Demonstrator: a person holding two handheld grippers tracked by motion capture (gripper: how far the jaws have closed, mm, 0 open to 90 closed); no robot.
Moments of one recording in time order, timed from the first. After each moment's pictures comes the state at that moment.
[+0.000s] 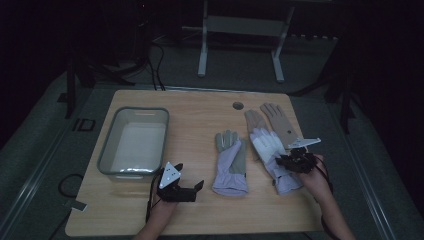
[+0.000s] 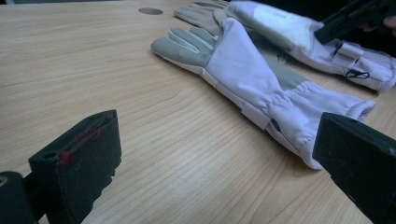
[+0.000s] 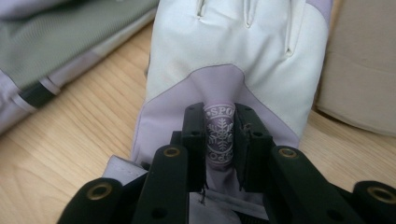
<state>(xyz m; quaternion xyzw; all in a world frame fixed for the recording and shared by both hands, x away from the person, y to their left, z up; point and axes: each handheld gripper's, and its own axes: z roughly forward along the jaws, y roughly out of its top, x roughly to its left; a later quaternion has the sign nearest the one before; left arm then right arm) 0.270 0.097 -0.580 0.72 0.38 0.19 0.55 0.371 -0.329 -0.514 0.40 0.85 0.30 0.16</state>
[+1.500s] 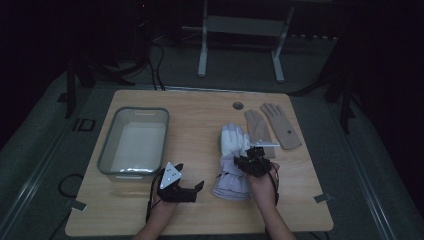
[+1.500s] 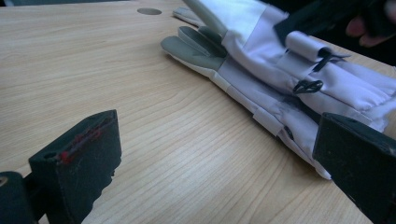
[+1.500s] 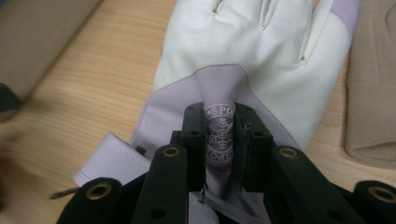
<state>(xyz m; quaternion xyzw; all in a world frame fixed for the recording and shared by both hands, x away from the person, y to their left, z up) 0.269 0.096 -0.580 0.72 0.38 0.19 0.54 0.339 -0.181 -0.510 0.53 0.76 0.36 0.13</state>
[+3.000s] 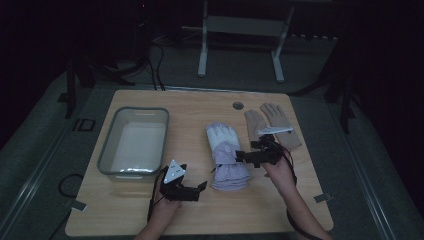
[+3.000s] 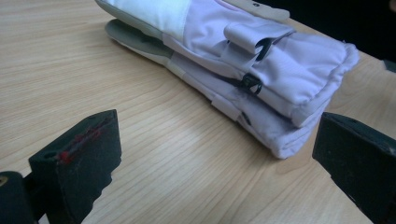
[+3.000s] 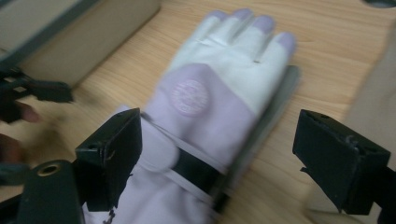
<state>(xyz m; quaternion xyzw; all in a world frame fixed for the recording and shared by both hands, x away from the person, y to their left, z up) 0.276 0.088 -0.569 0.74 0.39 0.15 0.53 0.373 -0.219 -0.480 0.41 0.81 0.41 0.08</state>
